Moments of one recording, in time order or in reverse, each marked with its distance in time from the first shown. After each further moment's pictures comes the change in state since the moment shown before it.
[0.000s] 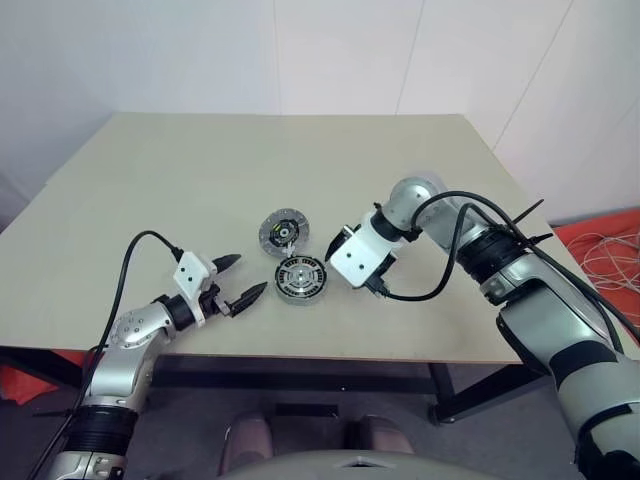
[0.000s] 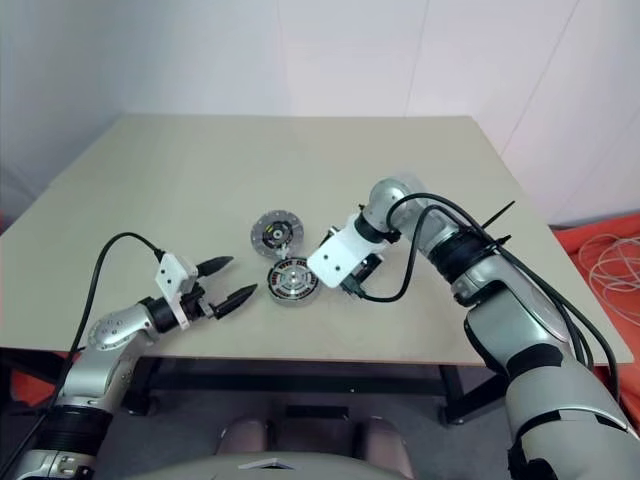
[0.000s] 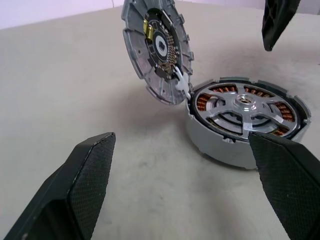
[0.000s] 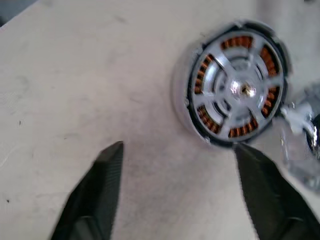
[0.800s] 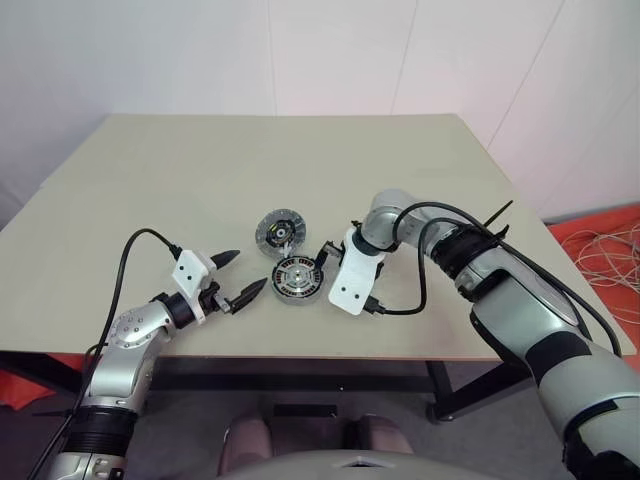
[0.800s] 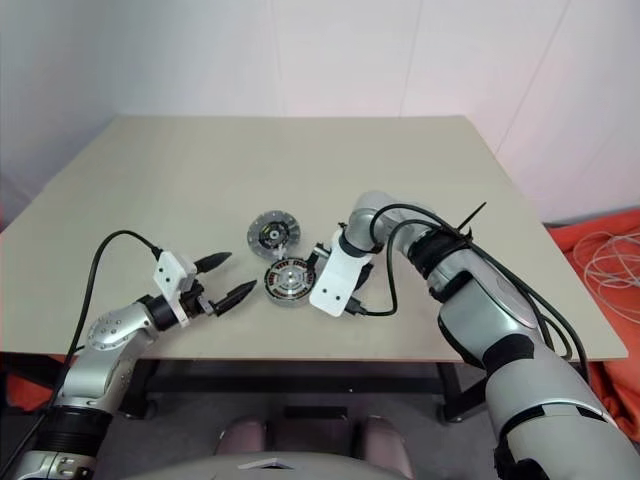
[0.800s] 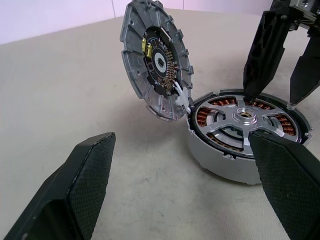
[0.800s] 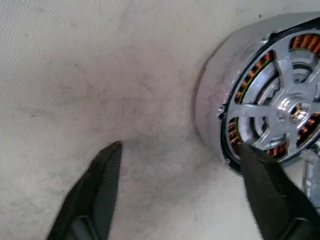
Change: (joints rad) left arm -0.002 0.000 0.001 -0.013 0.000 -0.015 0.024; right arm -0.050 0.115 0.060 0.253 -0.293 -0.294 -0.247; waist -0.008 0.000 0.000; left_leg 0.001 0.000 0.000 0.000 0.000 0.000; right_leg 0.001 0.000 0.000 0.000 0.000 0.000
